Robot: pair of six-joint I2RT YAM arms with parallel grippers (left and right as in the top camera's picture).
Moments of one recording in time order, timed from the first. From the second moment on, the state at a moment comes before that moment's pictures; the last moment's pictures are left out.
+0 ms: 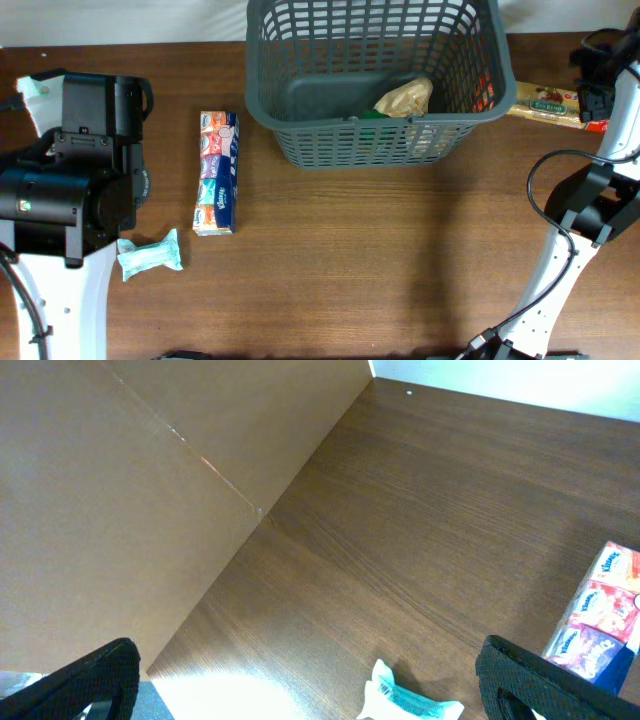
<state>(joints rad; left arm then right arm) -0.12 1.37 1.92 -1.50 -0.84 -0.36 -0.46 2.65 2.79 -1.27 -0.09 1.02</state>
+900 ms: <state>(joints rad) -0.12 1.37 1.92 -1.50 -0.84 -0.36 -0.44 2.65 2.74 -1.06 -0.12 1.04</state>
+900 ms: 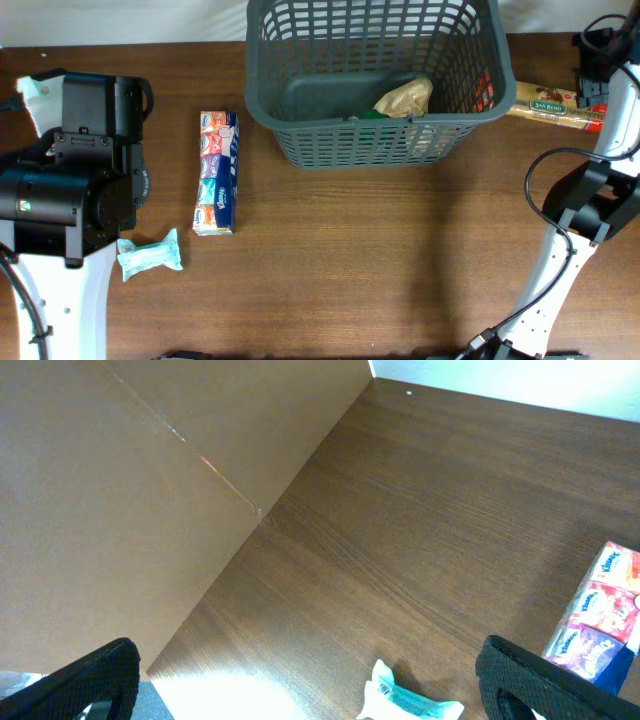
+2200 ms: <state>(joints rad) -0.12 1.37 1.92 -1.50 -0.84 -0.36 -0.42 2.71 2.60 -1.32 -0.01 1.10</state>
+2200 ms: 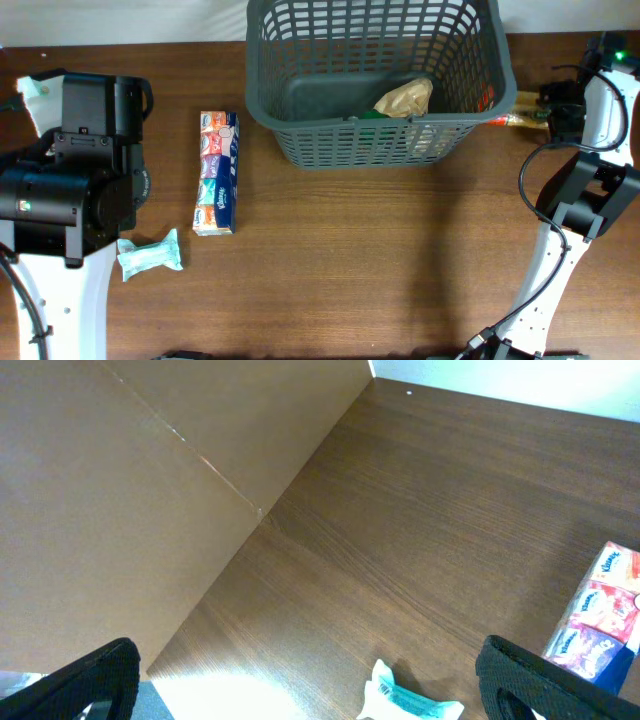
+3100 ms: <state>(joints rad) -0.12 1.37 1.92 -1.50 -0.84 -0.36 -0.43 2.72 2.60 -1.17 -0.06 1.01</state>
